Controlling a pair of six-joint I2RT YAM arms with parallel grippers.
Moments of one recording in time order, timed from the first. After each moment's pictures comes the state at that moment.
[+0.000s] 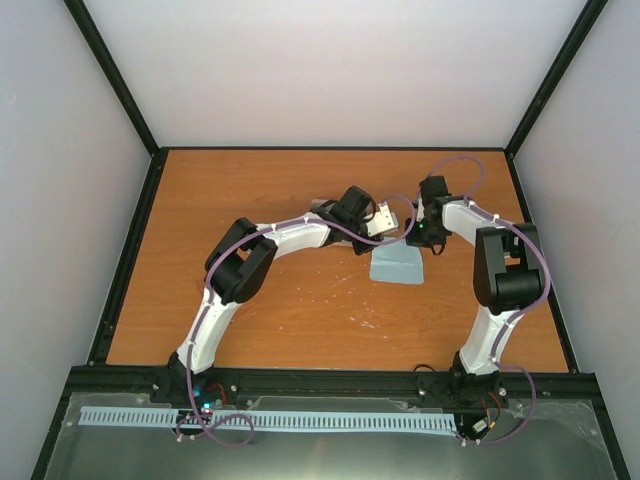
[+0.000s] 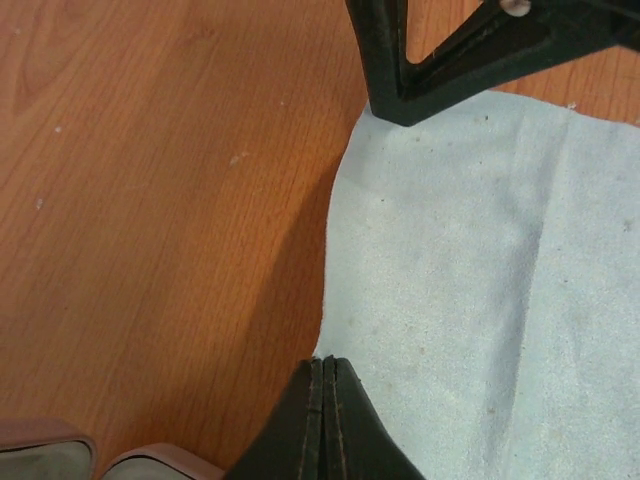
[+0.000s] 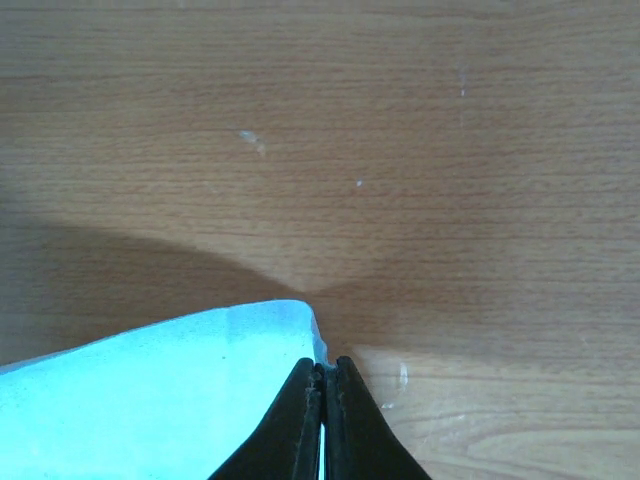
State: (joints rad) left arm -0.76 2.28 1.68 -0.23 0.28 0.47; right arm 0.14 1.88 1.22 -0.62 -0.10 0.14
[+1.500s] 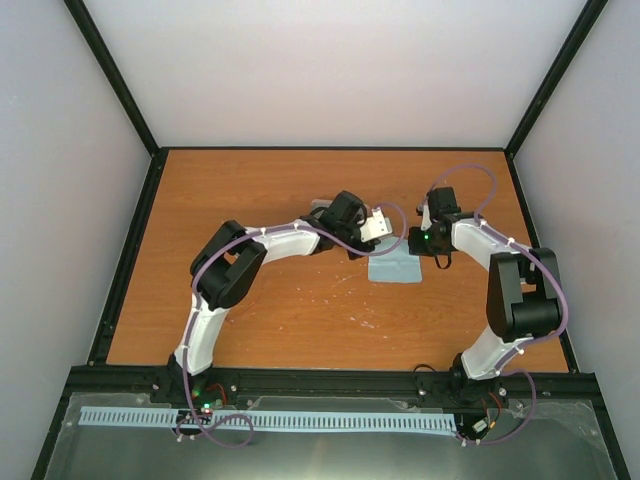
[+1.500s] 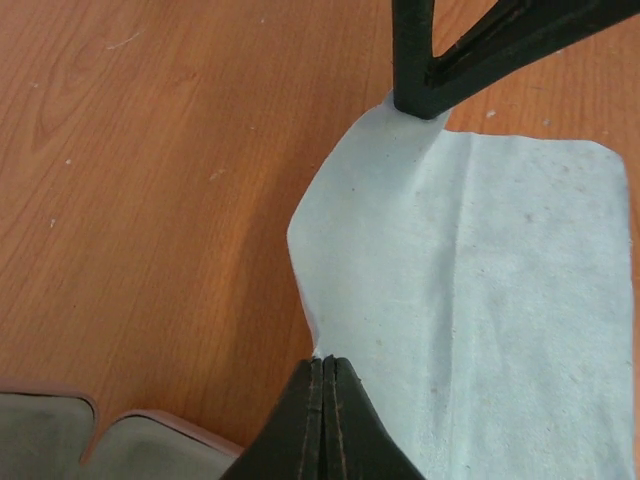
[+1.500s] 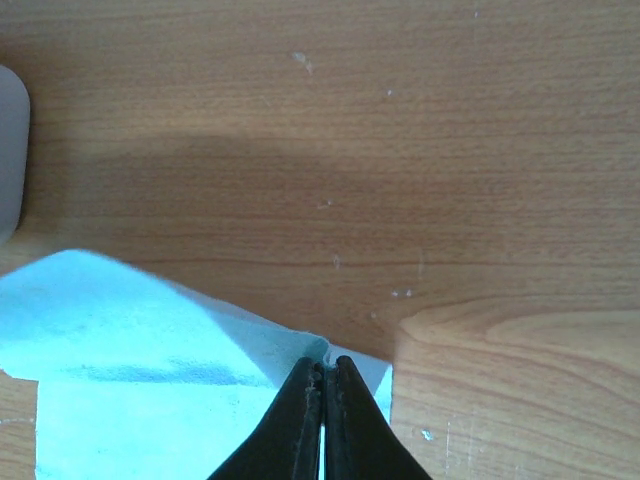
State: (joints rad) left arm -0.76 2.16 1.50 -0.09 0.32 0.51; right arm 0.14 1.66 1.01 -0.52 -0.14 0.15
